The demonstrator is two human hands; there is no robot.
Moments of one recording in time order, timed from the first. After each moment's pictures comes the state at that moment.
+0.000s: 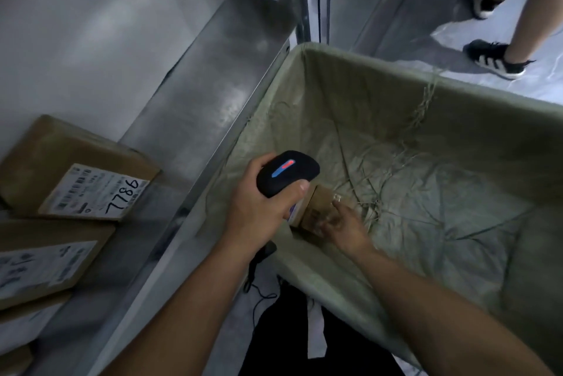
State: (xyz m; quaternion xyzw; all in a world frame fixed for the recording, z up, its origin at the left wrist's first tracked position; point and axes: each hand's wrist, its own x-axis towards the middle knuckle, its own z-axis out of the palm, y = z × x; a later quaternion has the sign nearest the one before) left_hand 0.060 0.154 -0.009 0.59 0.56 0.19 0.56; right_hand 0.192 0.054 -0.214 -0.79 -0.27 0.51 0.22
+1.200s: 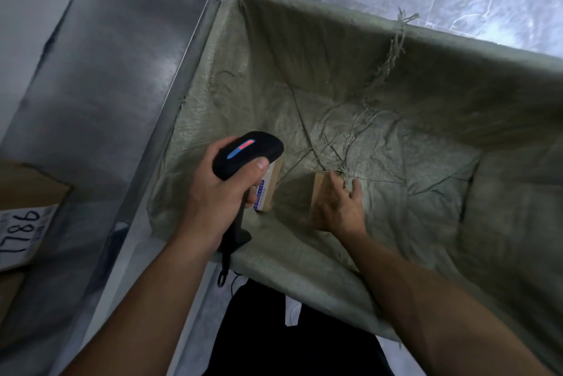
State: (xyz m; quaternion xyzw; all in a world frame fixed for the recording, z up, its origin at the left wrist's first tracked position) left_hand 0.072 0.188 -0.050 0.52 0.55 0.15 0.63; right_hand 0.208 0.016 -0.242 -0.86 -0.17 0.42 0.24
